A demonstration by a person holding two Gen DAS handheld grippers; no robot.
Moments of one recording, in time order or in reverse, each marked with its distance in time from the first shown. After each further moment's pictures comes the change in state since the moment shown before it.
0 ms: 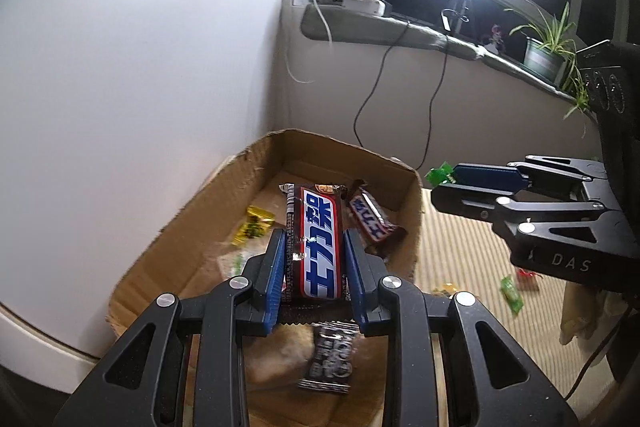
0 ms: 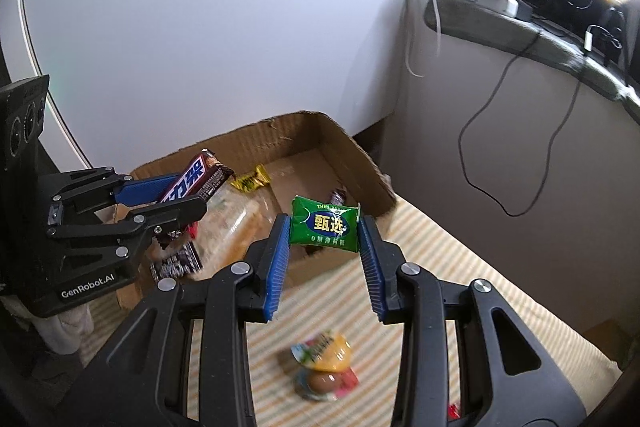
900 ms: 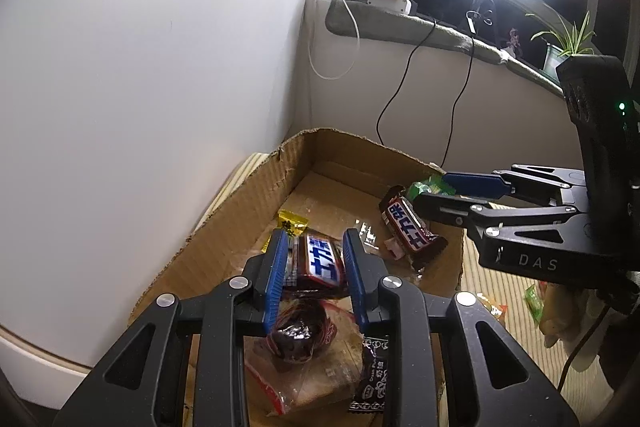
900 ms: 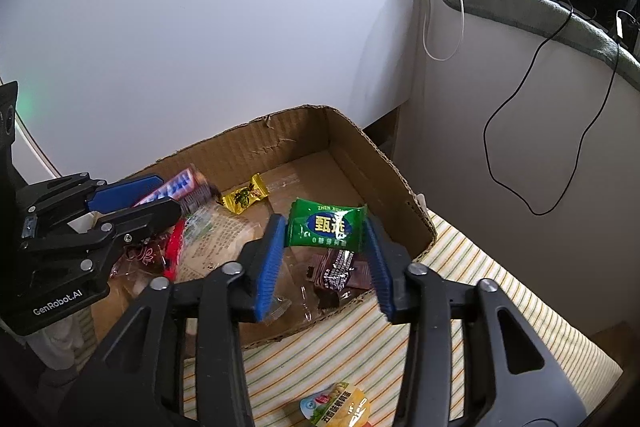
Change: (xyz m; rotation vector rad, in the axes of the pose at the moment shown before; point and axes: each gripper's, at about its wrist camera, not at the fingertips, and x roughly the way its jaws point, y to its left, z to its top) left arm 0.014 0.021 0.005 -0.034 0.012 0.032; right arm 0.054 -0.004 0.016 0.030 0.052 0.033
